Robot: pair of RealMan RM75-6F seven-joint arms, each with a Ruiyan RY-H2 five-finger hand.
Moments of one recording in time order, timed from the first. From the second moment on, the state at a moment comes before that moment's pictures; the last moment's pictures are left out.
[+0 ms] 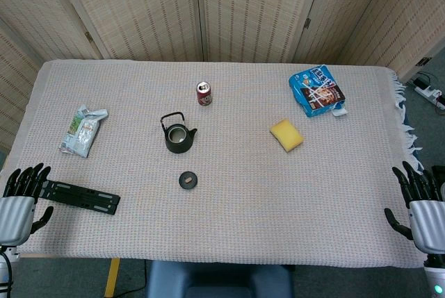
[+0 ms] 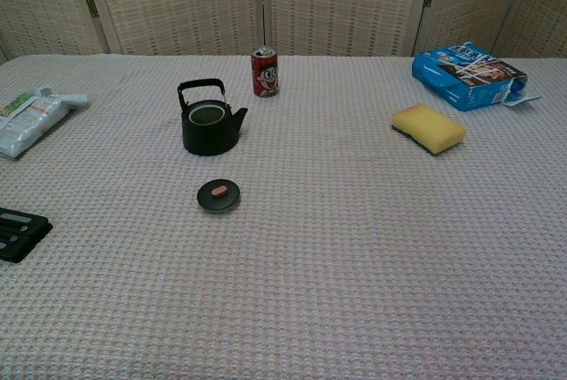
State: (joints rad) left arm -0.12 -1.19 -0.06 -1.52 1.51 1.50 0.12; right arm 0.00 -1.11 0.04 -1.62 -1.54 1.58 -0.05
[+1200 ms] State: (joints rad) left arm -0.43 -1.20 -0.06 -1.49 1.72 1.22 0.11; right arm 0.01 -1.08 0.05 -1.62 -1.56 1.58 -0.03
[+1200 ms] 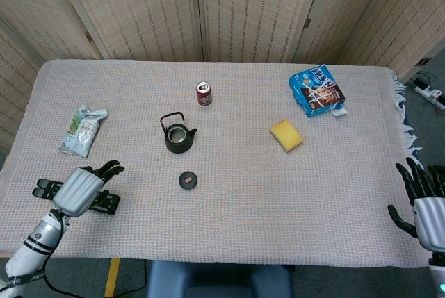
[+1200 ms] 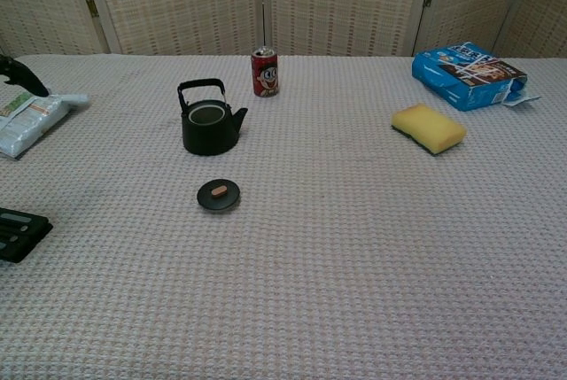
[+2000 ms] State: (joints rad) left arm -0.76 -1.47 -0.10 -1.34 1.56 0.80 0.25; right arm 0.01 -1.07 0.05 -1.62 -1.56 1.57 -0.03
